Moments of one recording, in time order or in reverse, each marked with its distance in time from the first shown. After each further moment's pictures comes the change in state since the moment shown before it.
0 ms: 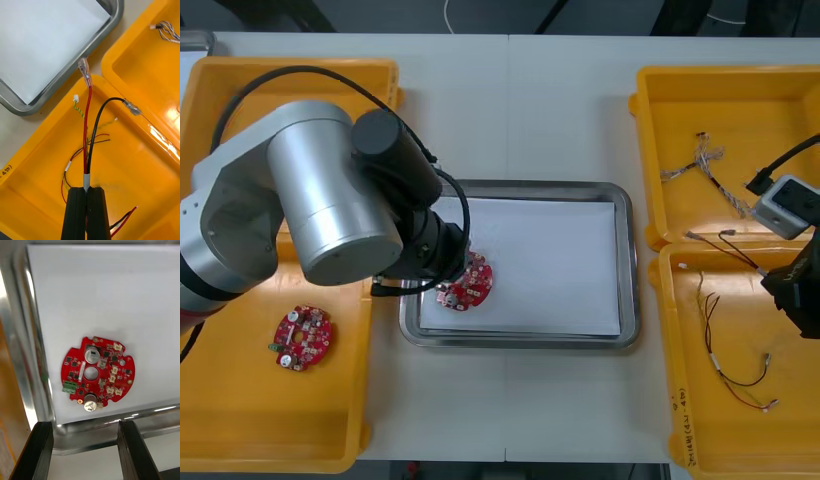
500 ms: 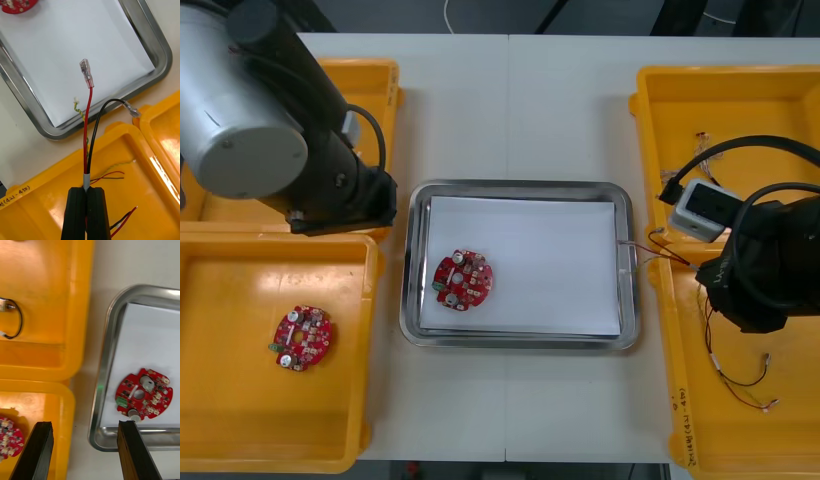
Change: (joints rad) right arm -0.196 -0.007 0.264 -0.002 0.003 0.000 0.000; left arm 0.000 0.139 0.236 0.062 0.156 0.073 -0.011
